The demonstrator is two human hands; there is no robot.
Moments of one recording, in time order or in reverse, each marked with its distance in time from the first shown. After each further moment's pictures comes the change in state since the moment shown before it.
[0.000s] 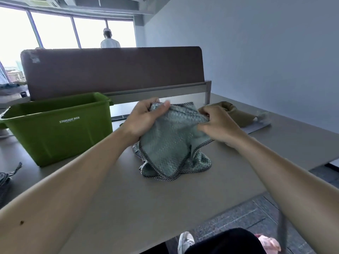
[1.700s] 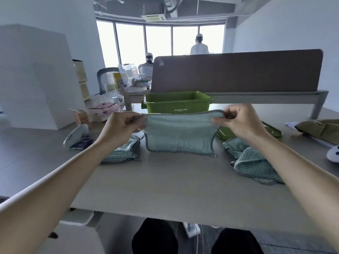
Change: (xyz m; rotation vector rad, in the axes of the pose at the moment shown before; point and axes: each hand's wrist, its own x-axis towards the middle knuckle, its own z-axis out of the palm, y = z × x) left_hand -0.210 0.033 -0.216 0.541 0.621 -0.077; right_hand 0.012 -0.145 0.115 0.462 -0.142 -0.321
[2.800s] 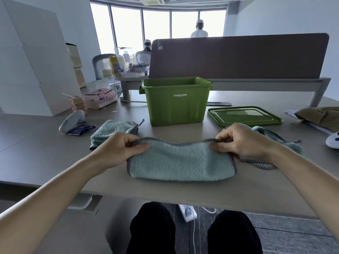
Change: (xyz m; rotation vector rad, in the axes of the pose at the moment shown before) left_hand -0.072 -0.023 0.009 -0.056 -0.382 -0.180; right_hand -0.068 0.004 0.002 -0.037 -0.595 0.182
